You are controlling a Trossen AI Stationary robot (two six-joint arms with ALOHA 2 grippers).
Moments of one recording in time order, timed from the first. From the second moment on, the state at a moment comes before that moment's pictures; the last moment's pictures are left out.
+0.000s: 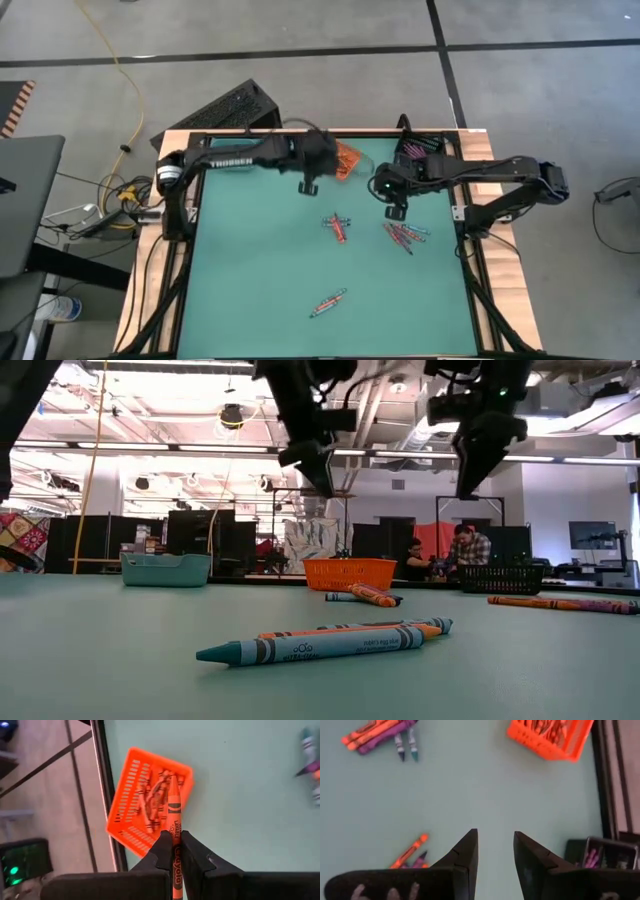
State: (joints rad) left arm 0.23 1.89 1.69 -0.73 -0.34 0.60; right arm -0.13 1.33 1.11 -0.98 0.29 -0.02
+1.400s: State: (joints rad) left arm 0.51 2.08 1.64 -0.33 -0.02 1.01; right arm 0.39 1.29 1.11 -1.07 0.35 0.66
